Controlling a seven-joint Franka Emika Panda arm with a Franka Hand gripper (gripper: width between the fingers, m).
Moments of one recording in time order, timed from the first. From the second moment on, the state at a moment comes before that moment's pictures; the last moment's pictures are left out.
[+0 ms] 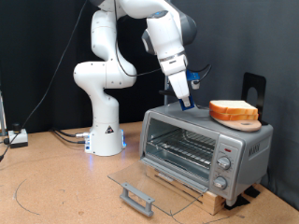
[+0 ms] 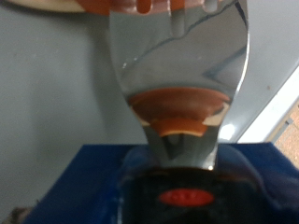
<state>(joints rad) -0.21 -0.62 0.55 -2.69 0.79 2.29 -0.49</state>
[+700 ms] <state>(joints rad) -0.21 -0.54 0.59 -2.65 0.82 2.34 -0.49</state>
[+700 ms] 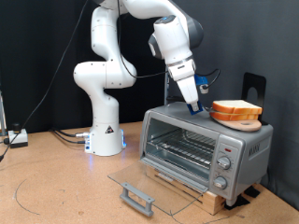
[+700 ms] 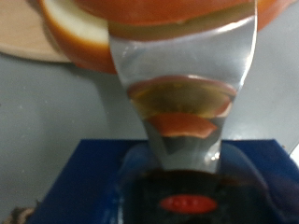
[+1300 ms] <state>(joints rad) -0.18 -0.54 0.60 -2.65 0.94 2.41 -0.55</state>
